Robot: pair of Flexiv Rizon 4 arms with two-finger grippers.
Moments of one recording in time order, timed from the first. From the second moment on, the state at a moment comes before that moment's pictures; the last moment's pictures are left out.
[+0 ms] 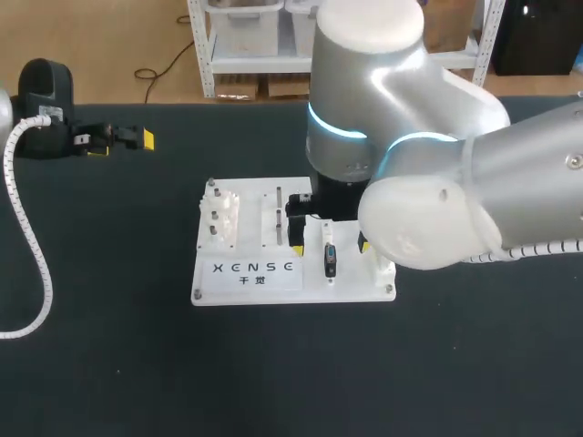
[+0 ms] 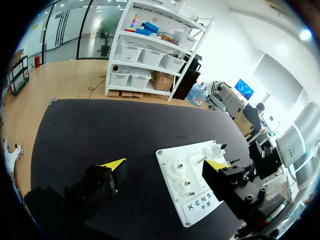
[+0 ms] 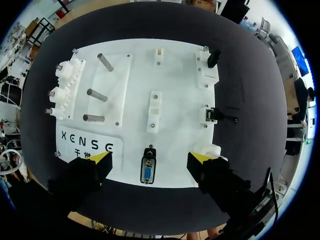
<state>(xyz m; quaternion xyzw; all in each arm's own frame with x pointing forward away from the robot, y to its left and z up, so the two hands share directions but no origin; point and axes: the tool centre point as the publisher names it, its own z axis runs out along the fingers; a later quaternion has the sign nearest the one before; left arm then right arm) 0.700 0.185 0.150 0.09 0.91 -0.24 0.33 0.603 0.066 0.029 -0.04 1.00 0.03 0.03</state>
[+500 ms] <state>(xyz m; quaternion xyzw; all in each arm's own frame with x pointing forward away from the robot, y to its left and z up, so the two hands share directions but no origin) 0.700 0.185 0.150 0.09 0.91 -0.24 0.33 0.600 0.060 0.023 -0.03 1.00 0.00 0.04</state>
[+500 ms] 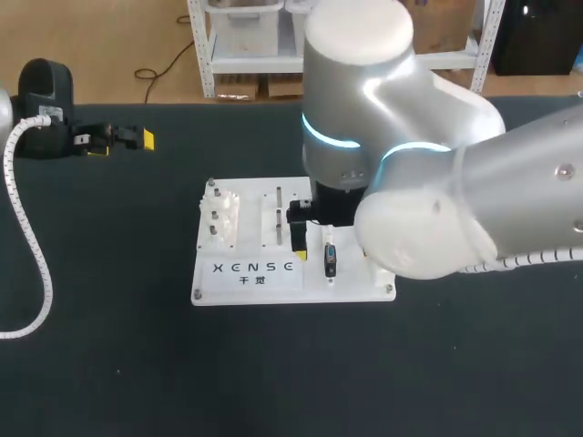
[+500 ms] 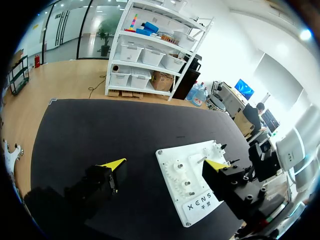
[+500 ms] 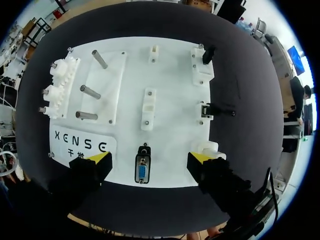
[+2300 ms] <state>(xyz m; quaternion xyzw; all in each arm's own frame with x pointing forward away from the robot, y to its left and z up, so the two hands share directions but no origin) 0.700 0.185 0.150 0.09 0.91 -0.24 0.33 0.610 0.068 0.058 -0.02 0.99 0.00 0.11</state>
